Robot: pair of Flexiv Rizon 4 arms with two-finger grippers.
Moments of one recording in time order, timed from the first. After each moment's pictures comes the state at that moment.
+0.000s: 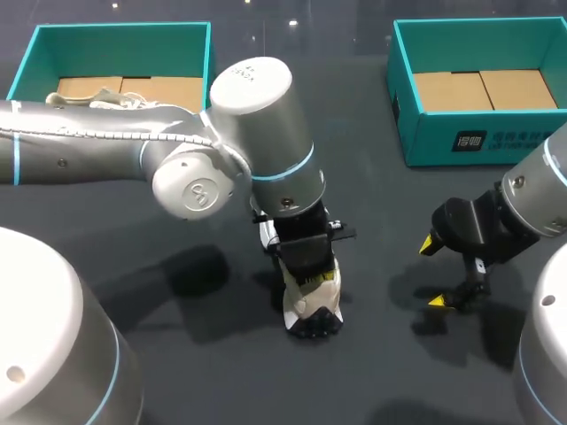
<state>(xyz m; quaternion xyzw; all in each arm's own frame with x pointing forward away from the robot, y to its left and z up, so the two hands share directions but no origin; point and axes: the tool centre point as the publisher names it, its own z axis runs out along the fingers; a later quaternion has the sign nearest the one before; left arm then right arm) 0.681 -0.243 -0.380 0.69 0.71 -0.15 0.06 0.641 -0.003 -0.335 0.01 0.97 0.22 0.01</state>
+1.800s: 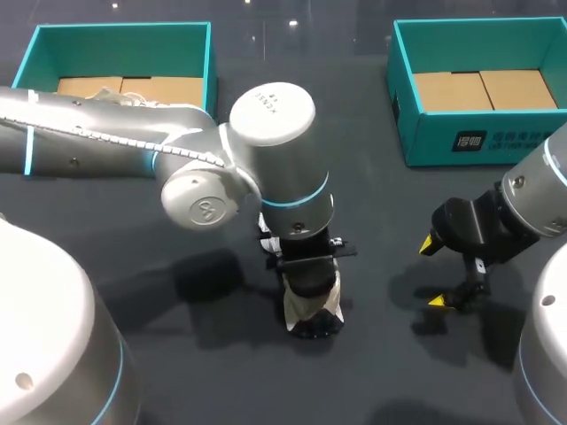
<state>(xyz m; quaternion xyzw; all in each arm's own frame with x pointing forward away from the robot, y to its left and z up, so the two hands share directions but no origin) 0.673 -0.230 -0.405 0.68 0.72 -0.08 0.03 0.641 -0.003 -0.335 0.01 0.97 0.22 0.01</state>
